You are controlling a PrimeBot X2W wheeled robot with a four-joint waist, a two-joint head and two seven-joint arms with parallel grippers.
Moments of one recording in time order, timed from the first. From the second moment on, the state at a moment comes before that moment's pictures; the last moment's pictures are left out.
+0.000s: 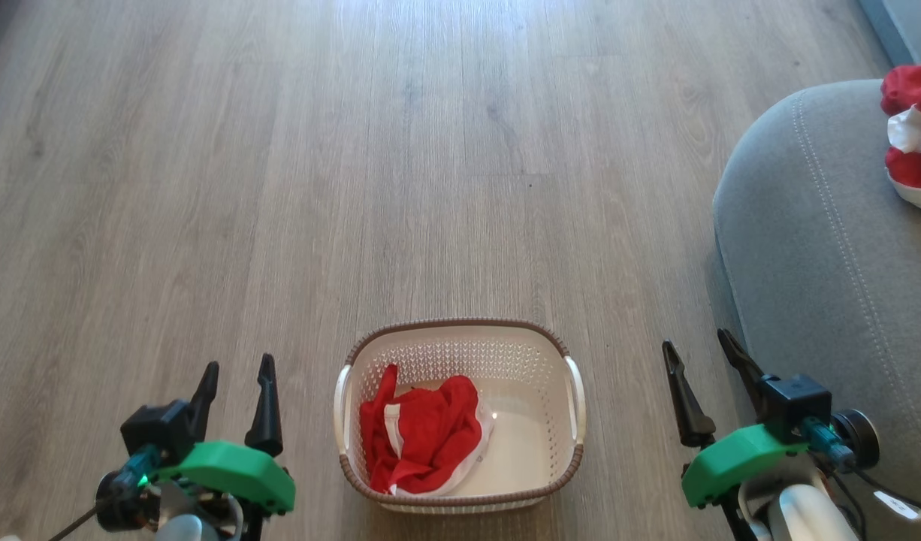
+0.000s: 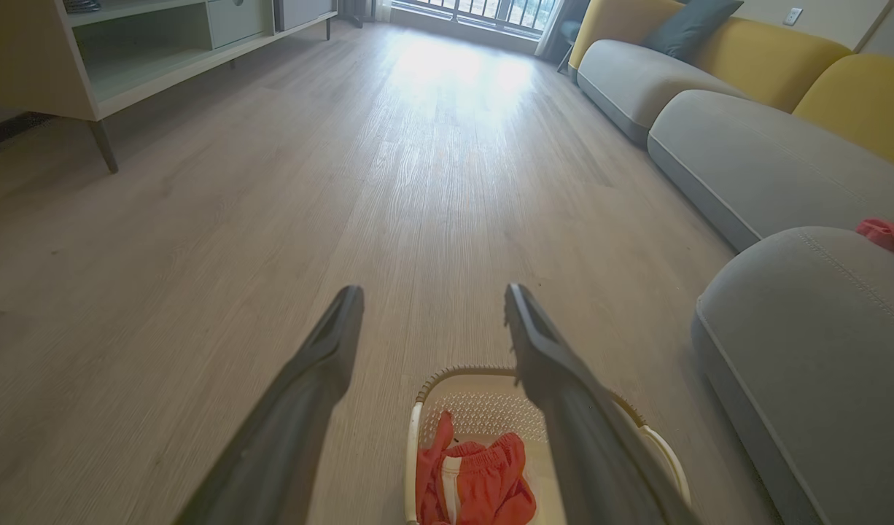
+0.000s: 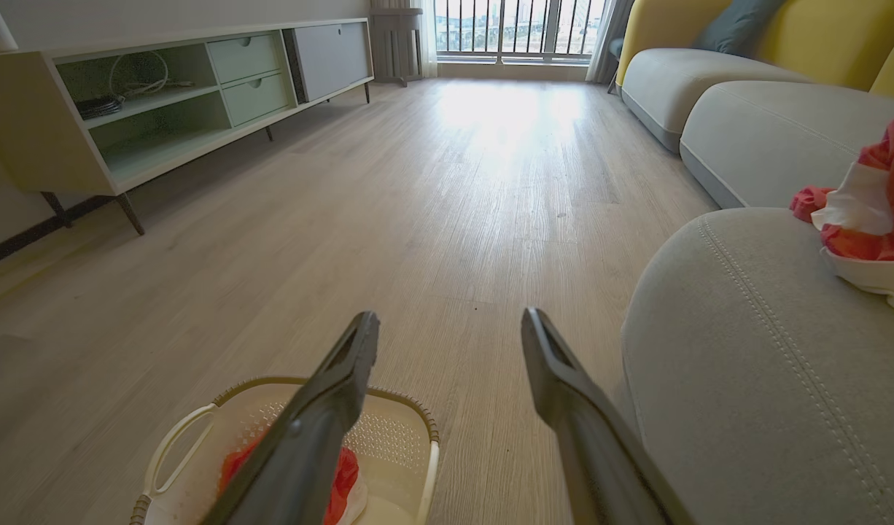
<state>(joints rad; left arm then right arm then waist) -0.06 0.05 -0.05 0.35 -0.30 -0.01 -0.26 -0.06 -0.05 0.04 0.35 0.06 0.13 -0.26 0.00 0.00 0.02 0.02</state>
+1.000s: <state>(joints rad) -0.71 0.04 -0.46 0.74 -0.25 0.05 -0.16 -0.45 -0.05 -0.07 0.17 0.00 0.13 -0.26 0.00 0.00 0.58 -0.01</state>
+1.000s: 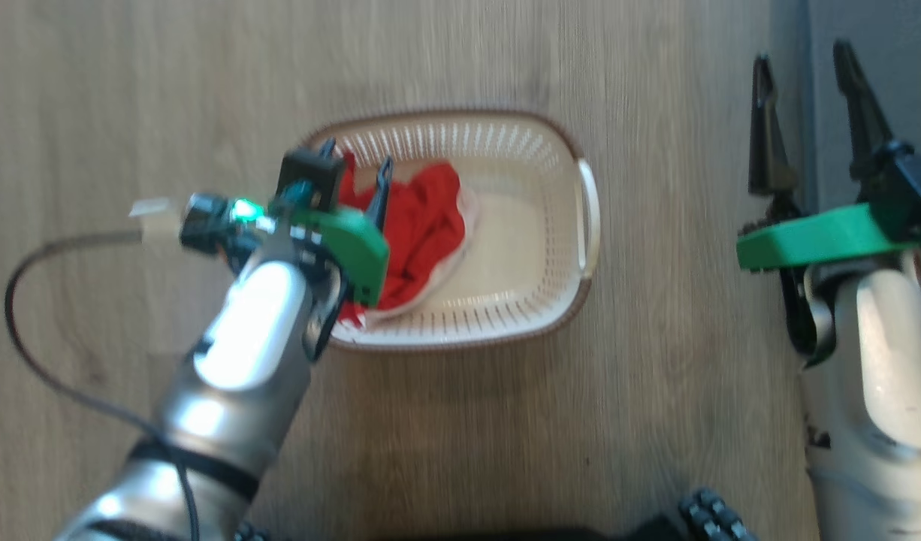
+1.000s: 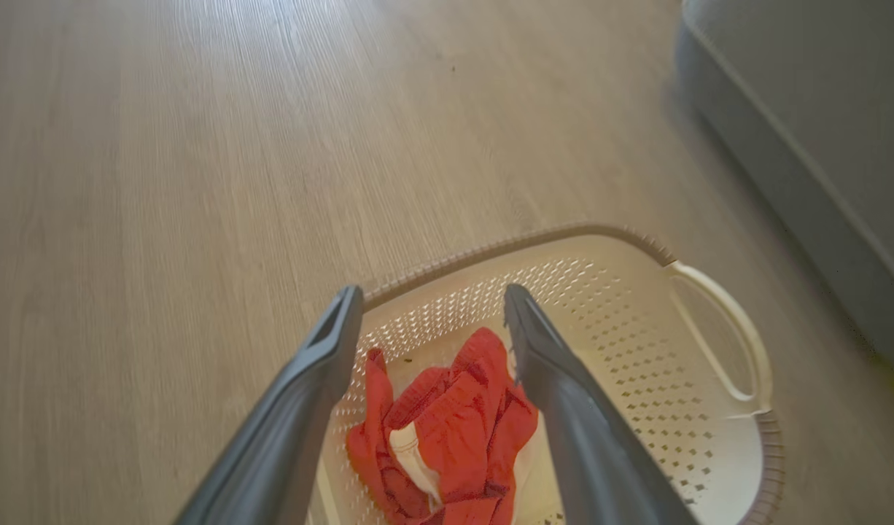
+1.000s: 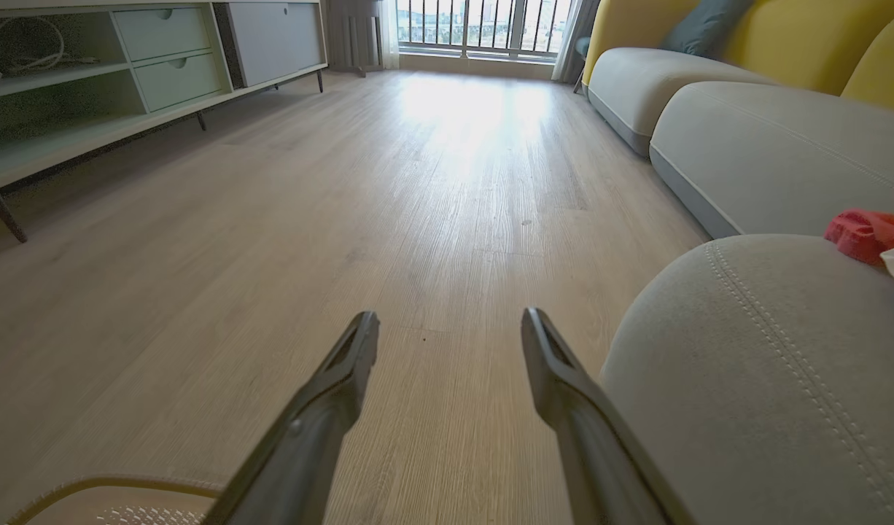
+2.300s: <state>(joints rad) -1.20 0.10 -0.67 1.29 -0.18 0.10 0.17 -0.56 -0.05 0.01 0.11 0.19 0.13 -0.26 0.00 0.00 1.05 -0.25</state>
